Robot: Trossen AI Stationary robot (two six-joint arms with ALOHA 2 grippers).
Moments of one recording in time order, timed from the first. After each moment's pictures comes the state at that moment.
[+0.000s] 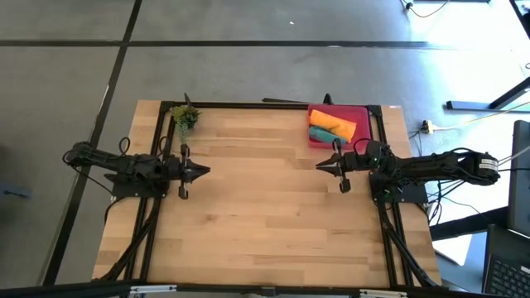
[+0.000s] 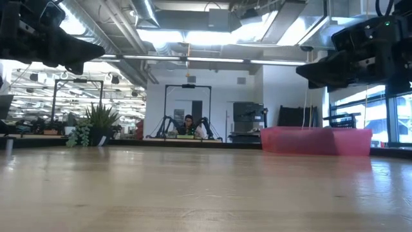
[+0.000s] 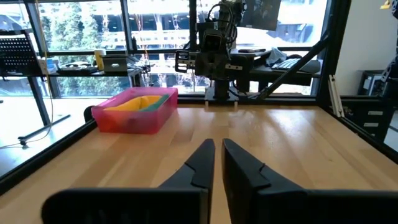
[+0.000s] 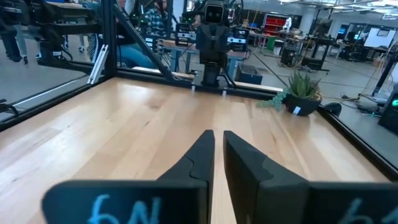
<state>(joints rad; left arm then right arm) -0.24 0.06 0.01 0.06 -0.36 0.01 -0.33 0.94 0.01 0.92 -0.44 -0.14</state>
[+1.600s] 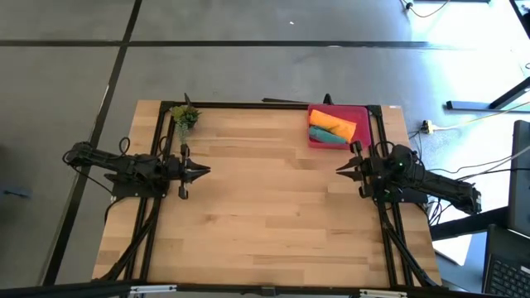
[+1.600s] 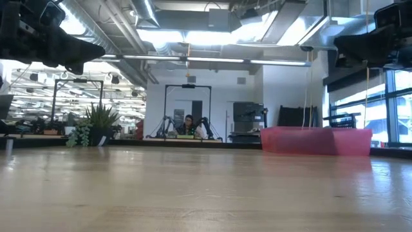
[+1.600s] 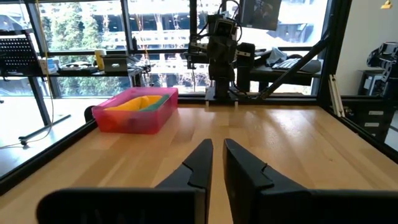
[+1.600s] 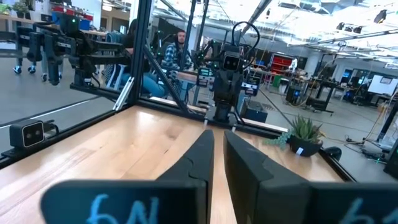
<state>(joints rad) -0.24 0.06 0.01 0.06 -0.36 0.01 -0.33 0.00 0.01 0.13 -0.51 -0.14</state>
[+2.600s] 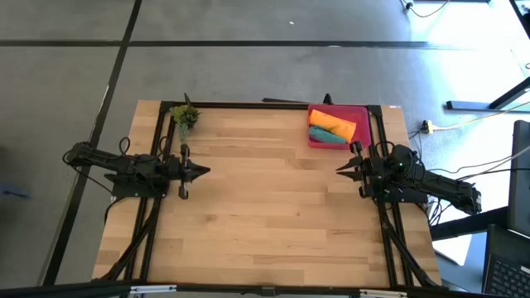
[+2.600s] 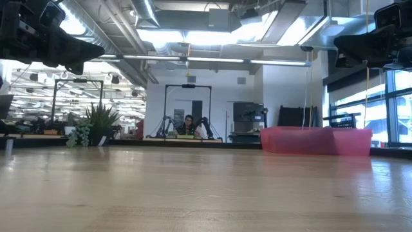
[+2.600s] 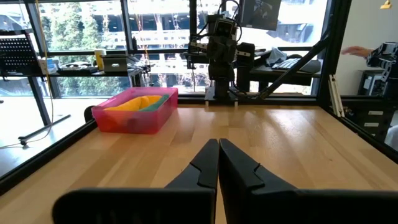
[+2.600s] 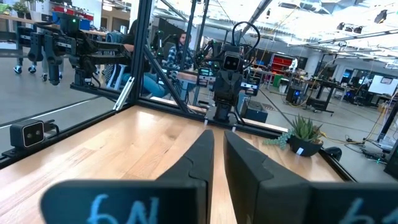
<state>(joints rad) -0.24 0.06 0.01 0.06 -0.36 0.01 -0.33 0.00 0.01 0.13 -0.51 -0.14</state>
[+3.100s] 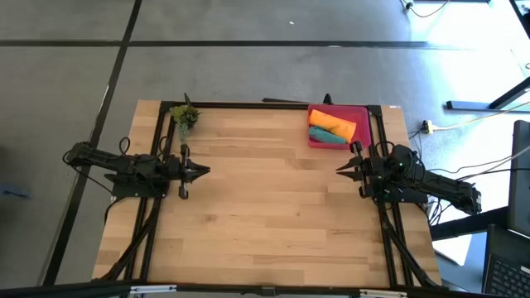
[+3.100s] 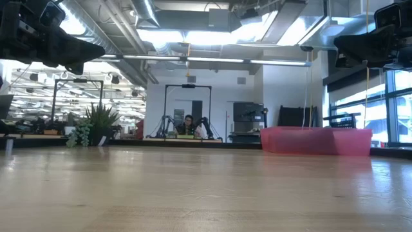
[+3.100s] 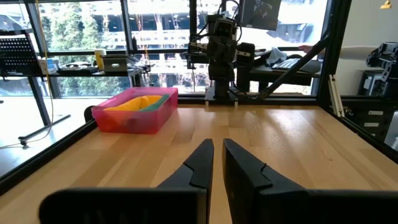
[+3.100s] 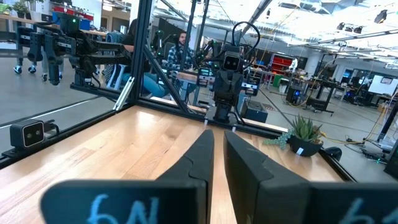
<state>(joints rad) -0.24 0.06 0.01 0.06 -0.36 0.01 -0.33 0.00 0.01 0.13 -0.51 -0.14</state>
